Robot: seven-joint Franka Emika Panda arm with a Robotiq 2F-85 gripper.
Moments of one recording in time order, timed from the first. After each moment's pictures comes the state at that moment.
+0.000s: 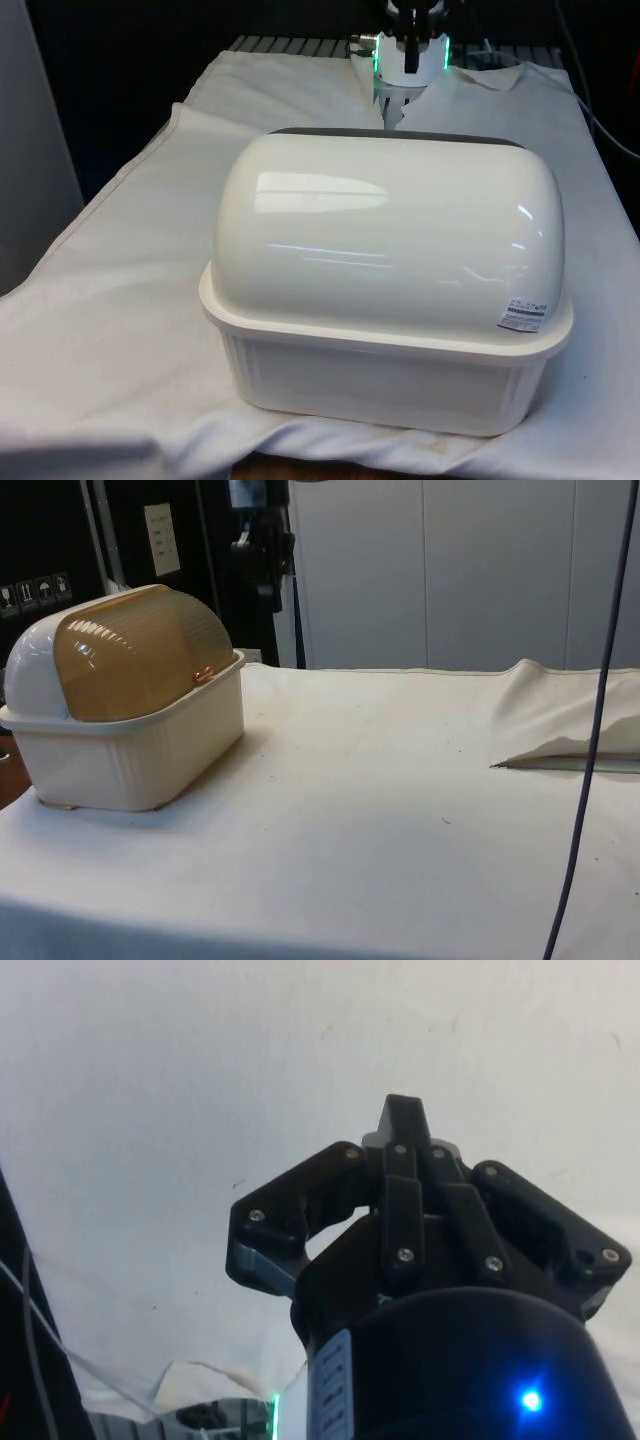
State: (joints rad) arm 0.02 0.05 -0.01 -2.09 0.01 2.16 0.09
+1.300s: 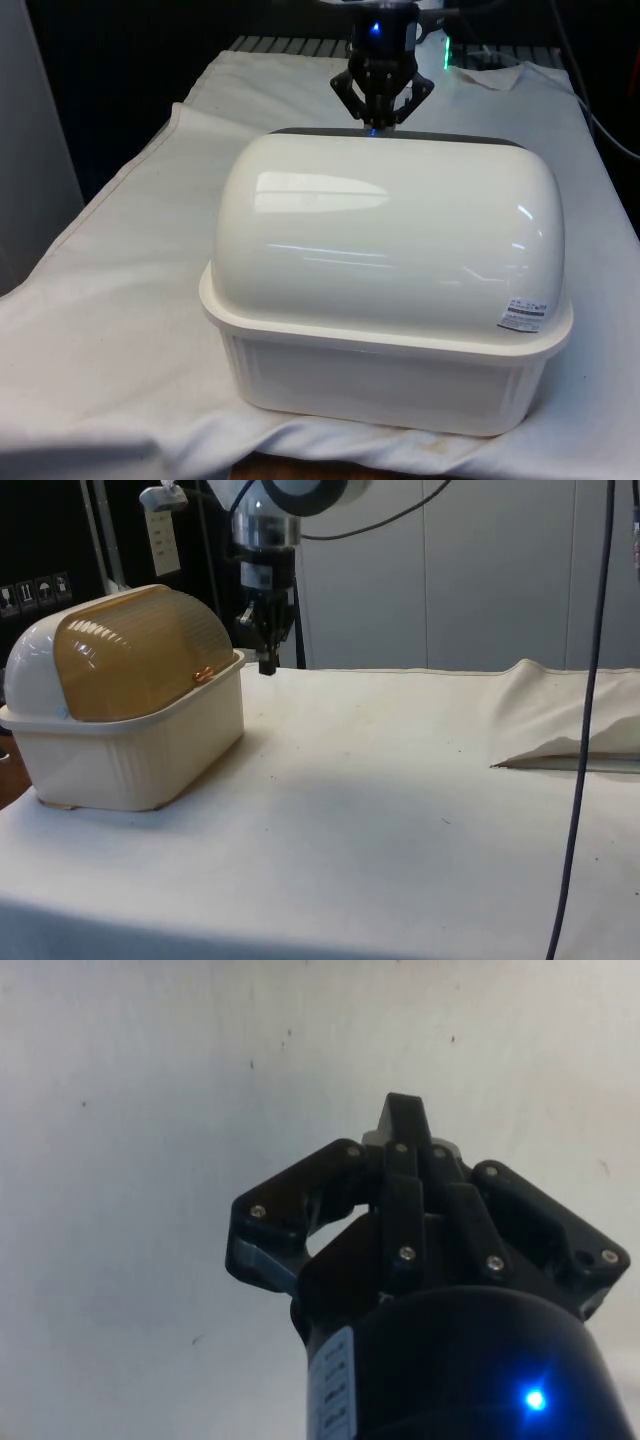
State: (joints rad) arm 0.01 0.21 -0.05 -2.20 0.01 2.56 0.11
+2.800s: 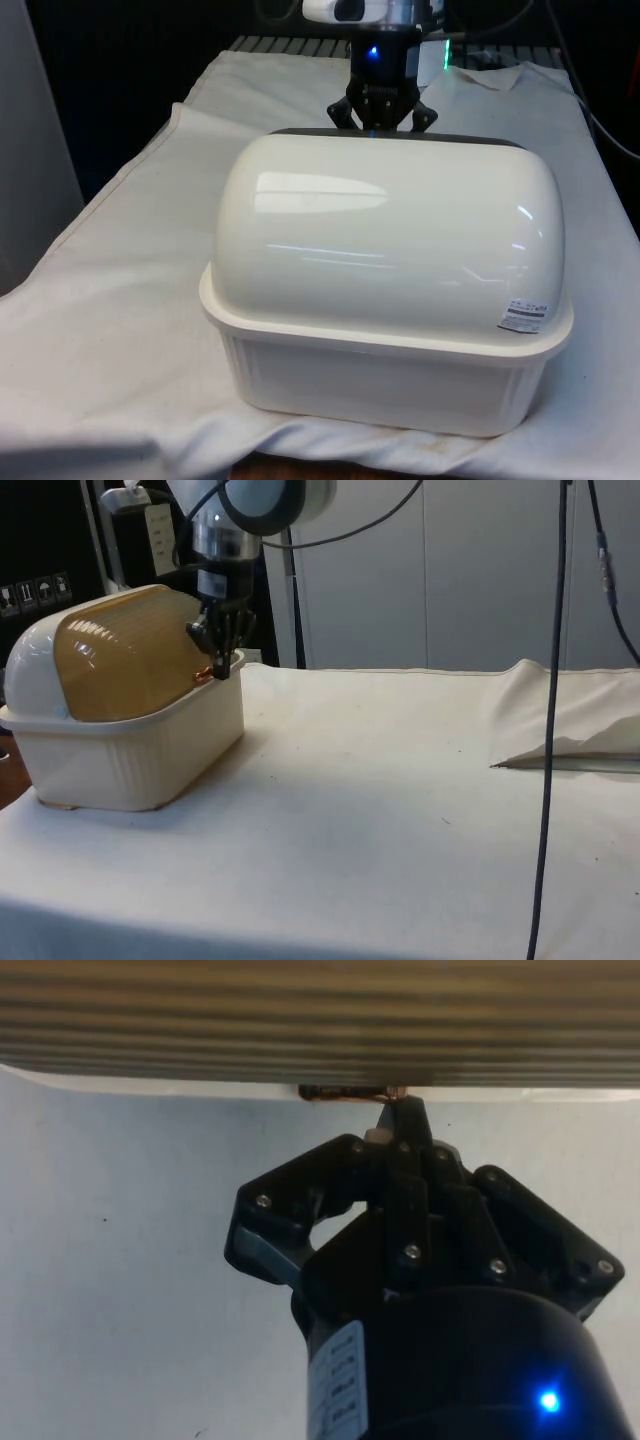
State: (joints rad) arm 0.02 0.37 -0.05 -2.00 0.01 2.61 0.20
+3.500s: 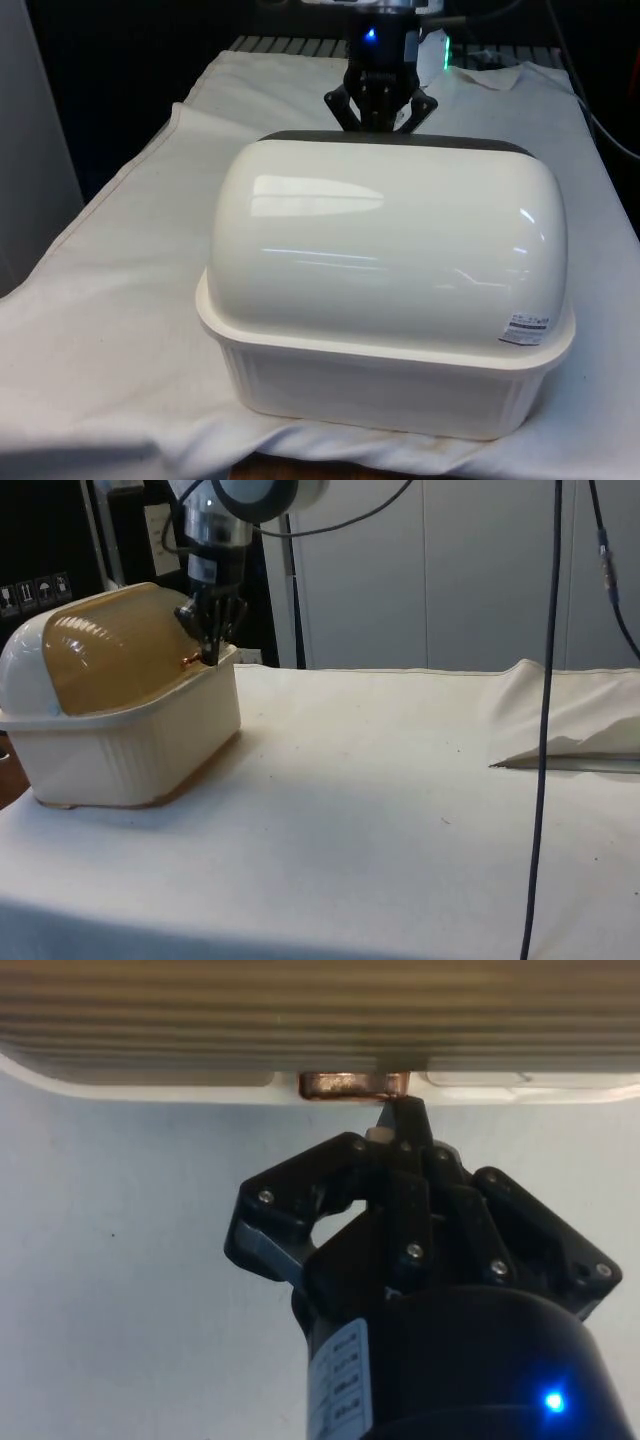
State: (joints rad) arm 0.02 0.36 -0.05 -1.98 0.01 2.62 0.23
